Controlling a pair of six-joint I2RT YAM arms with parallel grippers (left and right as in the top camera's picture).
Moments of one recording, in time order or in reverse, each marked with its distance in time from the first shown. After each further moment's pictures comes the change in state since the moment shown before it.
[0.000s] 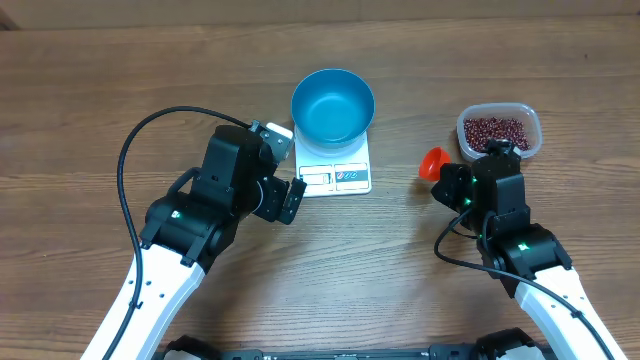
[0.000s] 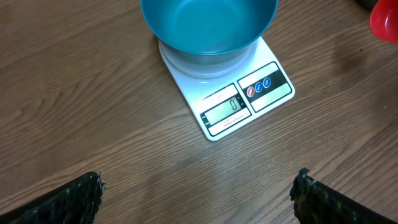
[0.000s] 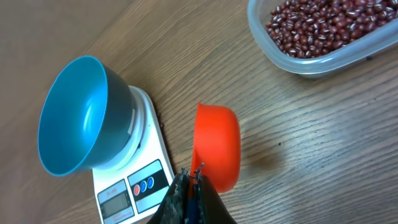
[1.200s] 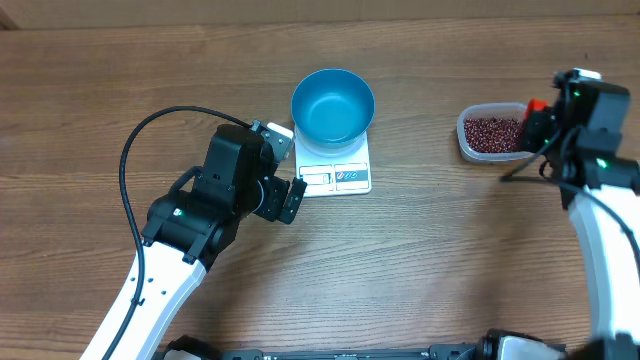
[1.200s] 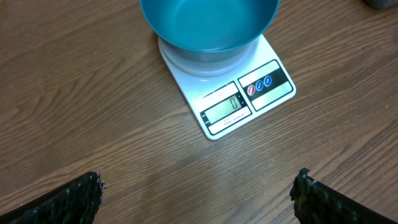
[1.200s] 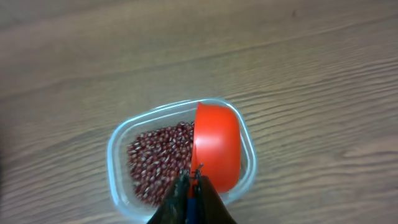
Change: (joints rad) left arm 0.000 0.010 0.000 0.000 0.000 -0.003; right arm -0.445 0.372 0.436 -0.138 -0.042 -0.739
